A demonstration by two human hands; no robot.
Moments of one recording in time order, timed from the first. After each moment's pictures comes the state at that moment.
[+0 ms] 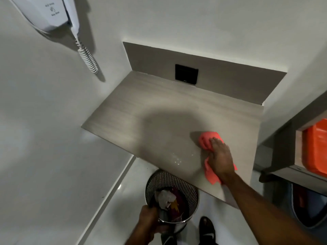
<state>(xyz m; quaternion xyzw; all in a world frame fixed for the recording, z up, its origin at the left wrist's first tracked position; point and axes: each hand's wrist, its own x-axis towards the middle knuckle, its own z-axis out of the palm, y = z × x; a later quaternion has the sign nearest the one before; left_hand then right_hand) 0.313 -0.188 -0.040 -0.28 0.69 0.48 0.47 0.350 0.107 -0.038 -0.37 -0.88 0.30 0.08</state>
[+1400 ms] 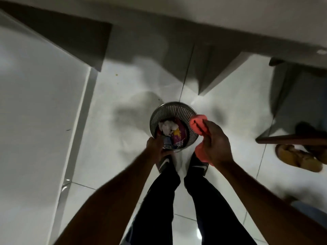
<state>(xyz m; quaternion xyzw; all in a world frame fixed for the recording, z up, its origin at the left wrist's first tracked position) 0.387 -0.200 -0.432 -0.26 0.68 0.38 0.57 0.549 -0.071 -0.376 -0.48 -0.77 0.41 0.00</state>
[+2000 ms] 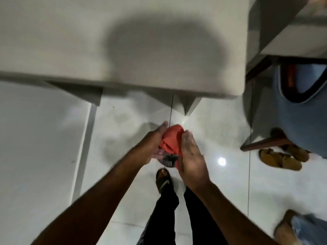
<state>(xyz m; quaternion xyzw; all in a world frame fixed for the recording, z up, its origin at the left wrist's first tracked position) 0.350 -0.125 -0.225 0.01 0.71 0.26 0.65 0.518 -0.117 -0.232 -0.43 -0.83 0.35 0.06</state>
